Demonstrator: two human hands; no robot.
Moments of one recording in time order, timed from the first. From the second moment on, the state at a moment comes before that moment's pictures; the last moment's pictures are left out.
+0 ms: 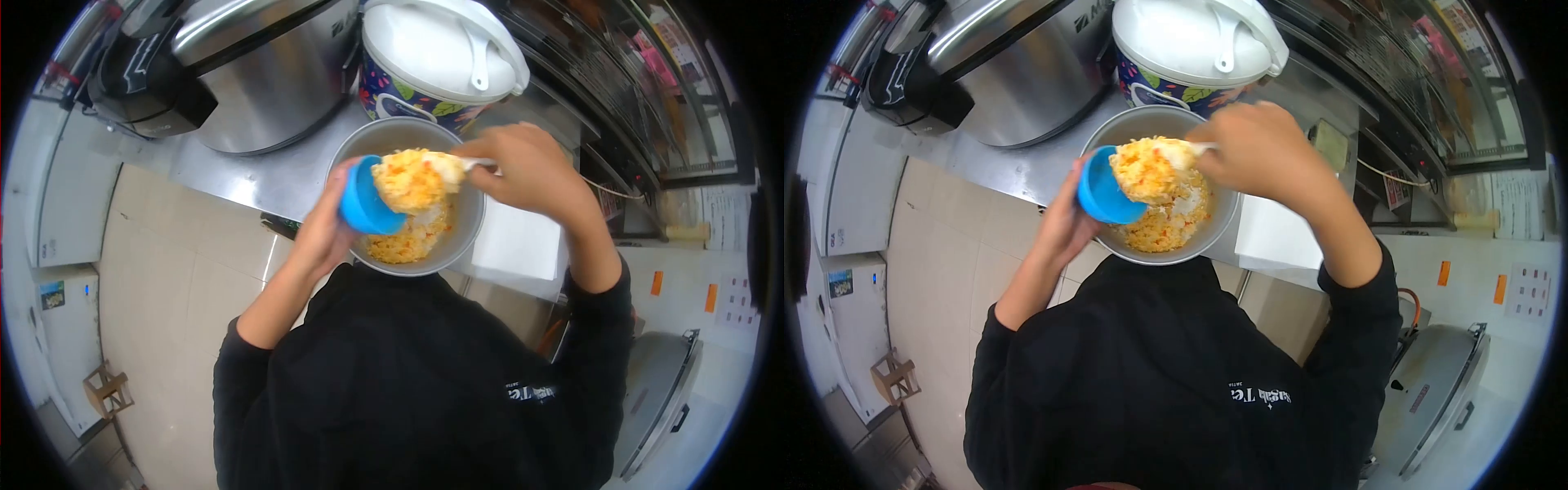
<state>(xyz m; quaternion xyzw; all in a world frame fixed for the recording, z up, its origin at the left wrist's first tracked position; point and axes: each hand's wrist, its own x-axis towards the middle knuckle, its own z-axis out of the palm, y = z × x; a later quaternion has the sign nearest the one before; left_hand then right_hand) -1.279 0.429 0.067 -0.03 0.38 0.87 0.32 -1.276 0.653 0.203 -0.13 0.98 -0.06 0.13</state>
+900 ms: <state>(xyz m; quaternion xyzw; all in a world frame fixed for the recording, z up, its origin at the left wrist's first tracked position) -1.298 0.383 0.055 -0.08 0.32 0.90 0.27 -1.273 0.615 0.031 -0.27 0.94 0.03 -0.21</state>
